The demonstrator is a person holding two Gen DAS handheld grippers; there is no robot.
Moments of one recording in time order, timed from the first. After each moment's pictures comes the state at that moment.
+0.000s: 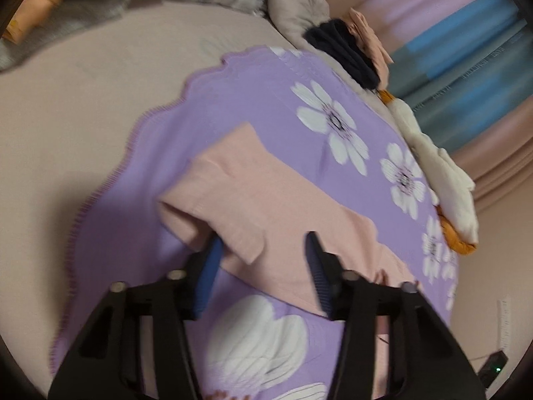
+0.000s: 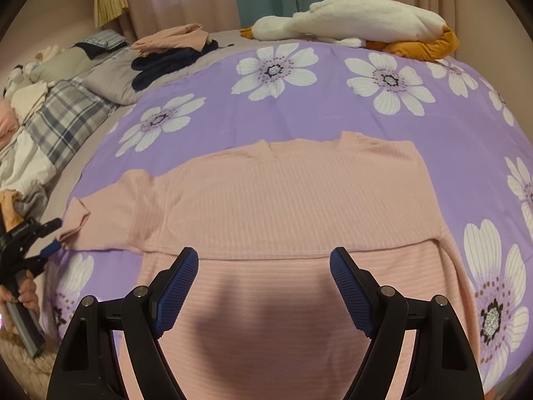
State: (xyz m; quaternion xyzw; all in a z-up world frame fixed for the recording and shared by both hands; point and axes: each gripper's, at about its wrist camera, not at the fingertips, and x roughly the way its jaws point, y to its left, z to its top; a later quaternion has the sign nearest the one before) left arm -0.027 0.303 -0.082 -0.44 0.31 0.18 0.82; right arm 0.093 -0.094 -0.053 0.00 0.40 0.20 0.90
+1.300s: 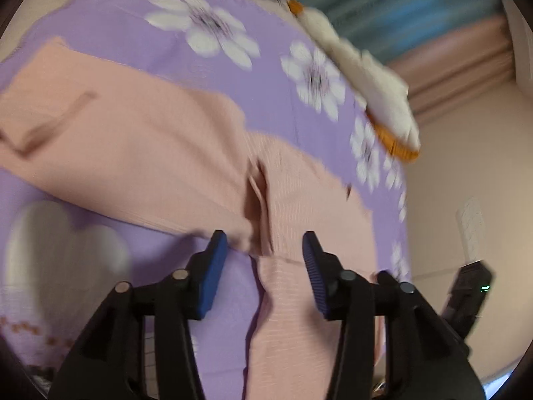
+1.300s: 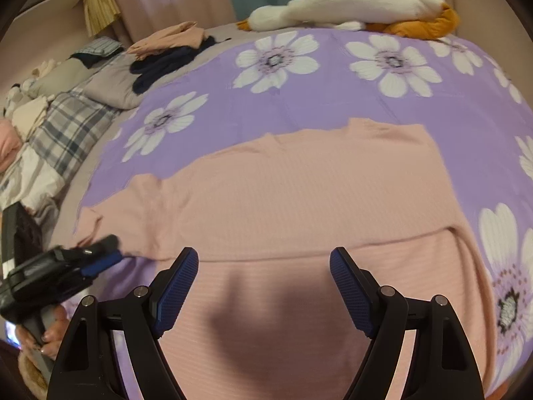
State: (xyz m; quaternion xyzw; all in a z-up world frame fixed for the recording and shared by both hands) left arm 0.020 0.198 -0.068 -0.42 0.37 -0.02 0.83; right arm 0.106 -0.088 -0.053 0.04 0.43 0.22 0.88
